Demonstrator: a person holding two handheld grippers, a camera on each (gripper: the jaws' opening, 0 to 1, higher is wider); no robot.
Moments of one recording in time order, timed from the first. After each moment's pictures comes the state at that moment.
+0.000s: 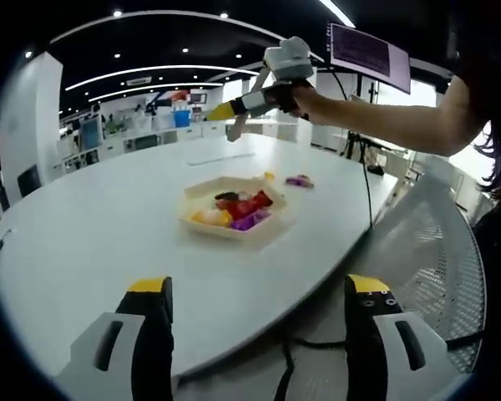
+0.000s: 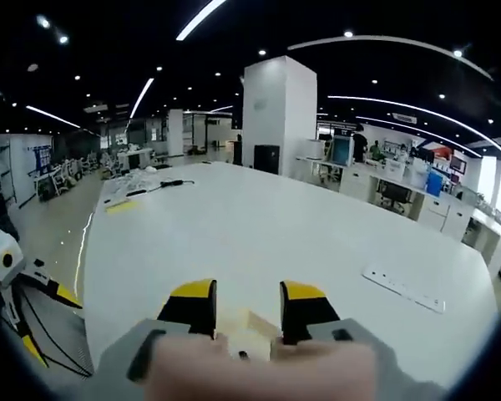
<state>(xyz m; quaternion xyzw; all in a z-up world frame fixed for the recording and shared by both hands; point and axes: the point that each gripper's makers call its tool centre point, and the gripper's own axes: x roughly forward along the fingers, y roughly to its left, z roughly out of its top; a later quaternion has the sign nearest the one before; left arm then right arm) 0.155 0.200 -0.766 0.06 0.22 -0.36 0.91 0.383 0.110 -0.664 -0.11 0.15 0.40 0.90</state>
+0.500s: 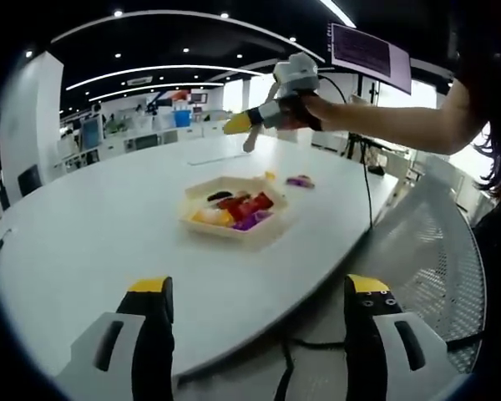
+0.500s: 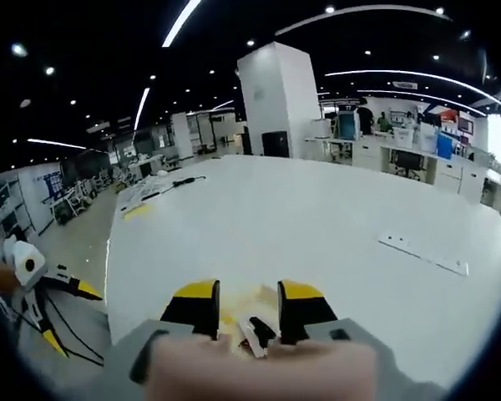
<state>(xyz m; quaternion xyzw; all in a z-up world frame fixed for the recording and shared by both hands) 0.155 0.201 -0.766 0.06 0.22 -0.35 0.91 0.370 0.072 -0.699 -0.07 0.21 0.42 0.88</state>
